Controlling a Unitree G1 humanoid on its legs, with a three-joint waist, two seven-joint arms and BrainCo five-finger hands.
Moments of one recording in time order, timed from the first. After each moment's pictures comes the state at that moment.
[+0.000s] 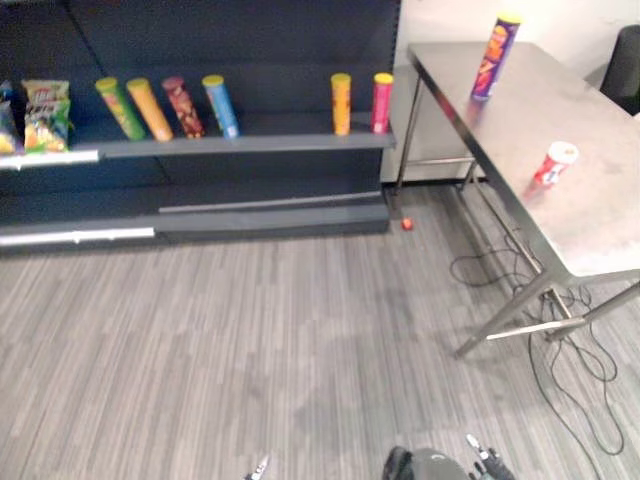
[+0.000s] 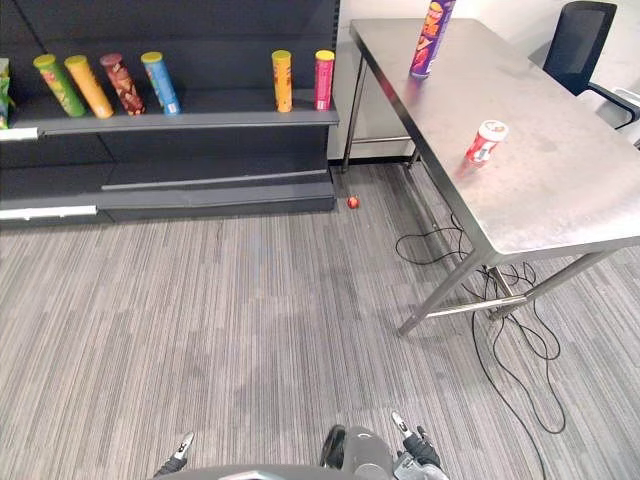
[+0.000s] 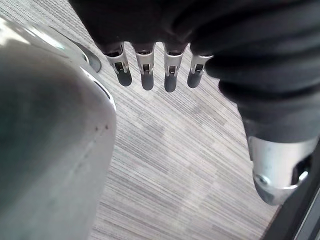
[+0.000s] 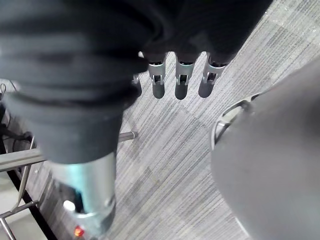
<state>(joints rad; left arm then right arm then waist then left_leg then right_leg) 0.13 0.02 0.39 1.19 -0.33 -0.14 -0.09 0.08 -0.03 -0.41 1.14 0.42 -0.14 0.10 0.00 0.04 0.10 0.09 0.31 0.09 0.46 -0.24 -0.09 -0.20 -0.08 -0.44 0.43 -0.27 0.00</state>
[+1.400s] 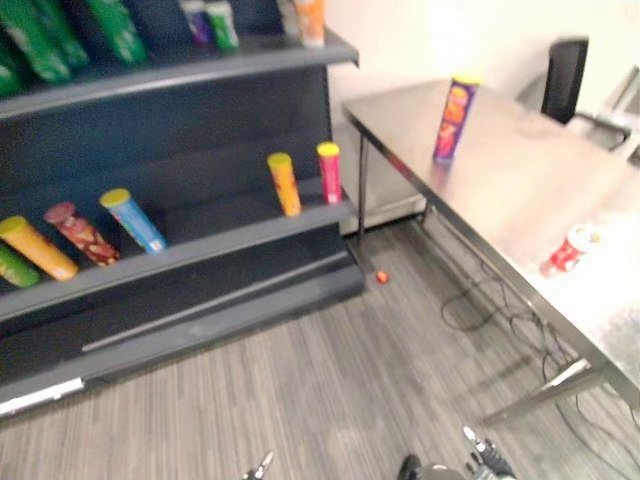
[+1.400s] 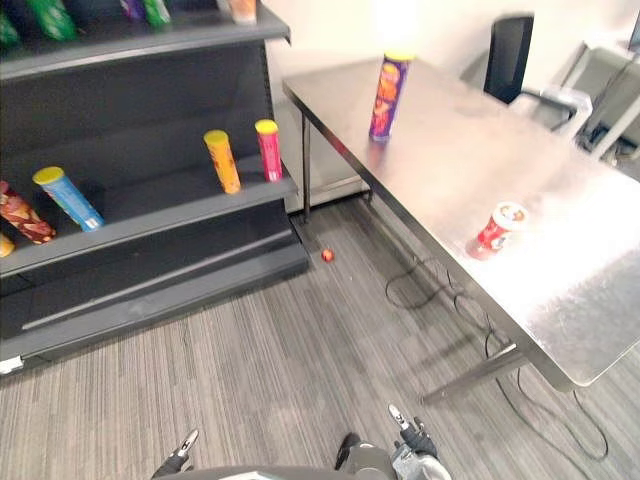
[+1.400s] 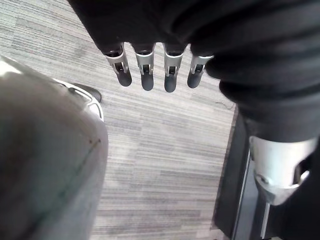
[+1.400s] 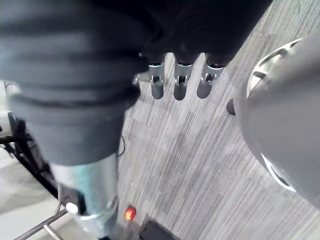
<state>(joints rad) 0.11 0.04 0.32 1.19 -0.33 -0.16 -0.08 0.02 -0.04 -0.37 1.15 0.44 -0.15 0.11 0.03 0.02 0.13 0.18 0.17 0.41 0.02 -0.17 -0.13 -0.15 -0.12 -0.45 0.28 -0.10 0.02</state>
